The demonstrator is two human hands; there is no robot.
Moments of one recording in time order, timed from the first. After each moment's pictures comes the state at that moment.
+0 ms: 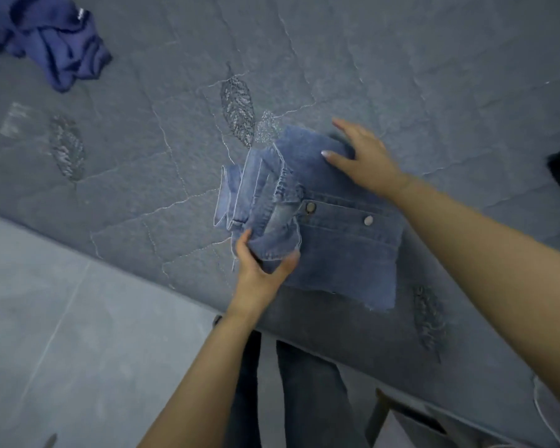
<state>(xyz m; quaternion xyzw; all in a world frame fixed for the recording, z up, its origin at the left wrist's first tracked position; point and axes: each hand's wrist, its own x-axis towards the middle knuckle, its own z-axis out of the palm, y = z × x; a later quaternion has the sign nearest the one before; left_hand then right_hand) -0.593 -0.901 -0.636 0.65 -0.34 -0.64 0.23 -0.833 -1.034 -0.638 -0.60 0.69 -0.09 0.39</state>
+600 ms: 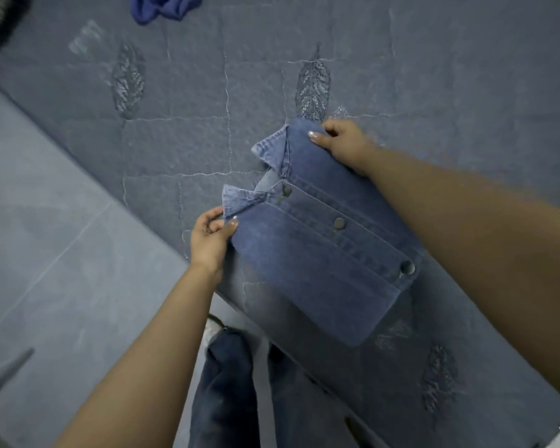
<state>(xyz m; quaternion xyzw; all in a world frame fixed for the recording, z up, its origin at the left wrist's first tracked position) -0.515 -0.945 -0.672 0.76 -0.09 -0.53 0.37 -0.723 -1.127 -0.700 -0.58 0.59 -0.10 0.55</state>
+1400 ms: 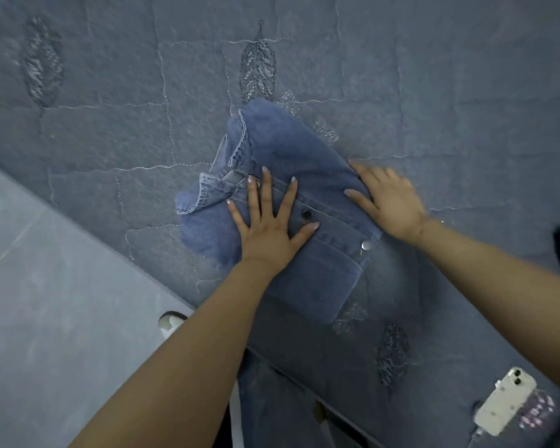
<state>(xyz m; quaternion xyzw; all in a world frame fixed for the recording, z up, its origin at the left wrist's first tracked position) -0.651 -0.950 -0.707 0.68 -0.66 -0.31 -0.06 -0.878 -1.021 -0.677 -0.75 0.59 0.13 0.28</state>
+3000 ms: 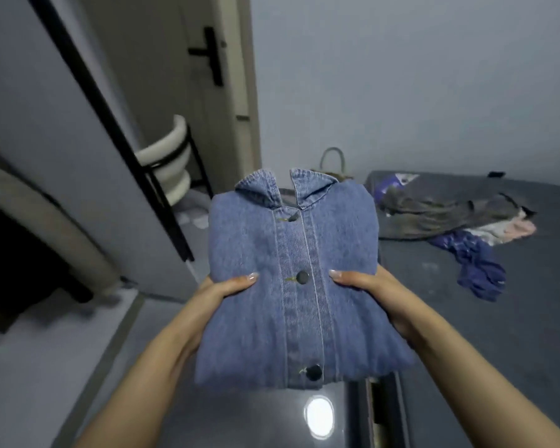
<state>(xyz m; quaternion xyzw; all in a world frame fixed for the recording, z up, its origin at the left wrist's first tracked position) -0.231 -0.482 -0.216 0.61 0.03 -0.40 0.69 -0.358 -0.722 -0.197 -0.58 0.23 0.04 0.78</state>
